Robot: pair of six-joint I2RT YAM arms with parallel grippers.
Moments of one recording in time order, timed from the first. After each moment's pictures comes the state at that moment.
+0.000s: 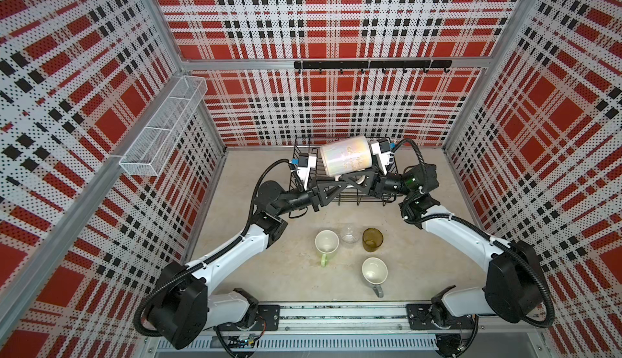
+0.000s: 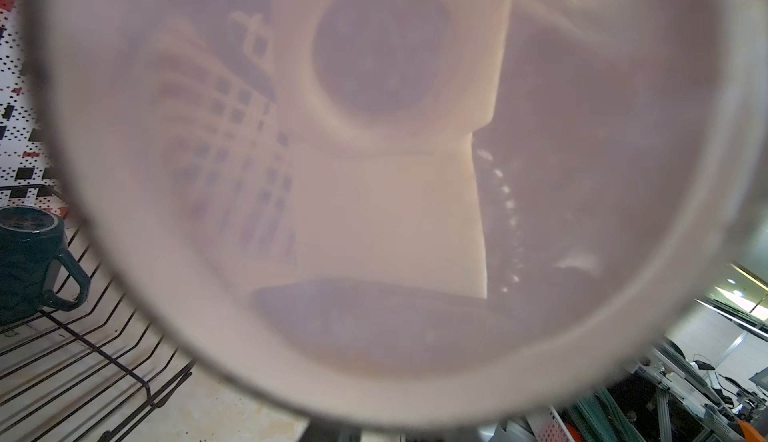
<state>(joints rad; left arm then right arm) -0.54 1.26 0.80 0.80 0.76 -0.79 0.49 1.41 0.98 0.86 -1.00 0.88</state>
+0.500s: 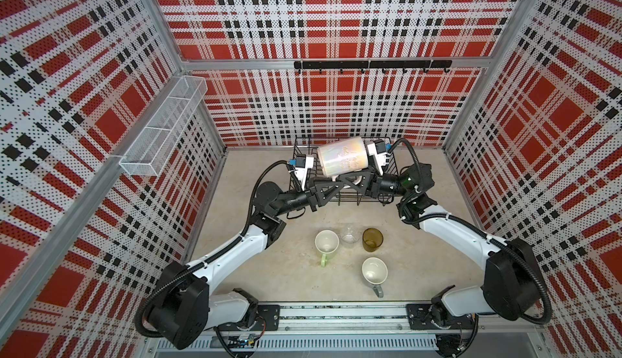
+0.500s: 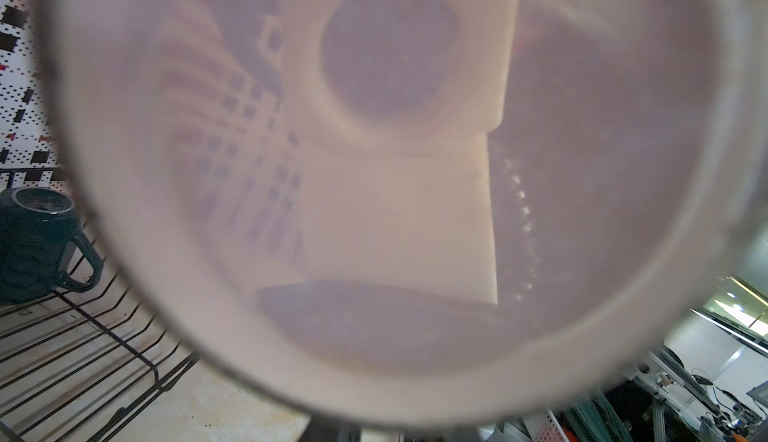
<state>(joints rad) -0.50 1.26 0.76 0.83 0.77 -0.83 0.49 1.44 0.98 0.85 -0.97 0.89</state>
